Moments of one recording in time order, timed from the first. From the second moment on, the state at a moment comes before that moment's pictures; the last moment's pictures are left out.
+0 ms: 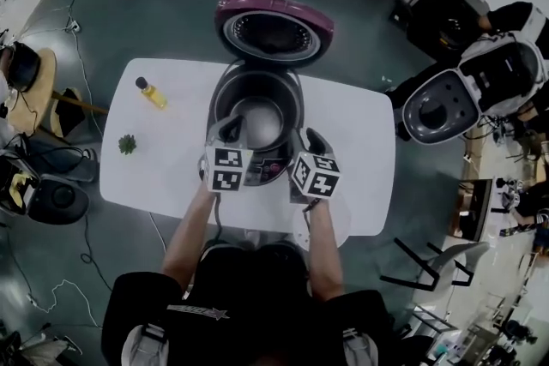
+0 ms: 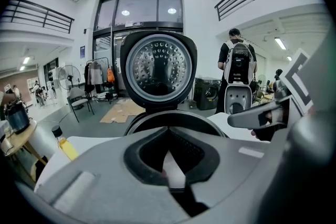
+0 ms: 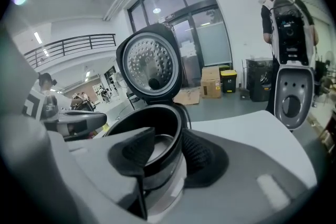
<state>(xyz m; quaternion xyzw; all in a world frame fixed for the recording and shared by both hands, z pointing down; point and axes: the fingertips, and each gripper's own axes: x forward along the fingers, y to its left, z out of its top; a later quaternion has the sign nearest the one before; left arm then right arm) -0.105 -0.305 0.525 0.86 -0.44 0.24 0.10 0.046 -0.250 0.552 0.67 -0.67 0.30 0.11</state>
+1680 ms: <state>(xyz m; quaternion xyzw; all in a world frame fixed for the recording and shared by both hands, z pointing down) -0.048 -0.022 0.396 0.91 -0.41 0.12 0.00 0.092 0.048 0.389 0.71 -0.70 0.06 0.04</state>
